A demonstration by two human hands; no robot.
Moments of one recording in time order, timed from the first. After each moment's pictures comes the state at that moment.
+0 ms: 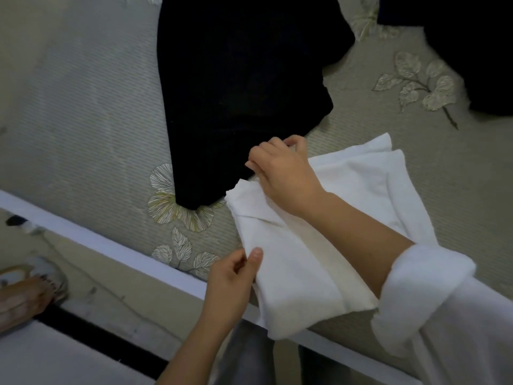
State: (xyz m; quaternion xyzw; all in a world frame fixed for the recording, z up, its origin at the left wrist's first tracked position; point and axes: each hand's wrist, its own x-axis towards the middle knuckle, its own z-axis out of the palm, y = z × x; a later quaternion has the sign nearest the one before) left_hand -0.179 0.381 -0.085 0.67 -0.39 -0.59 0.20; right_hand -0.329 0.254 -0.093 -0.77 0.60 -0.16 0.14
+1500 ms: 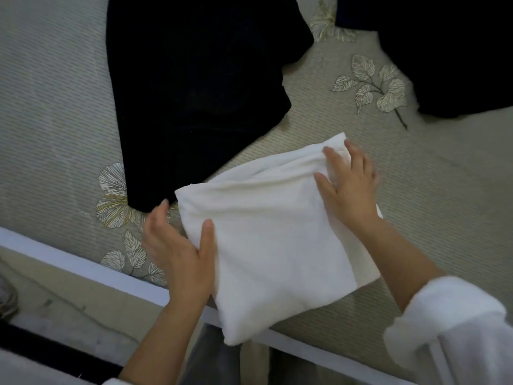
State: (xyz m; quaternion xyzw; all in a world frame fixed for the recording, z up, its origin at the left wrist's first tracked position) left_hand -0.204 0.355 -0.108 0.76 -0.53 -0.29 0.24; right_hand -0.479 0.321 -0.126 -0.56 0.81 -0.07 0.15
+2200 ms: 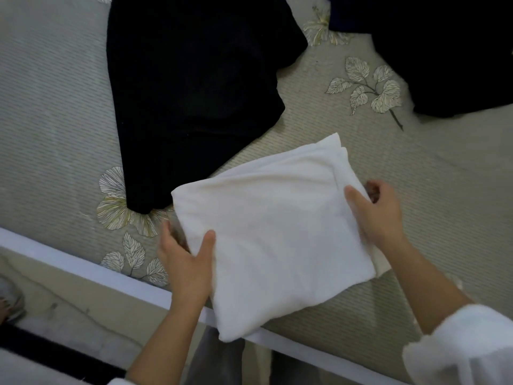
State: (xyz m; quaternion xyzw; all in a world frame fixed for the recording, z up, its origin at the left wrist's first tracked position) left_hand -0.212 0.364 -0.111 0.79 -0.34 -0.45 0.24; right_hand -0.519 0.366 -0.117 -0.27 0.88 -0.21 0.33
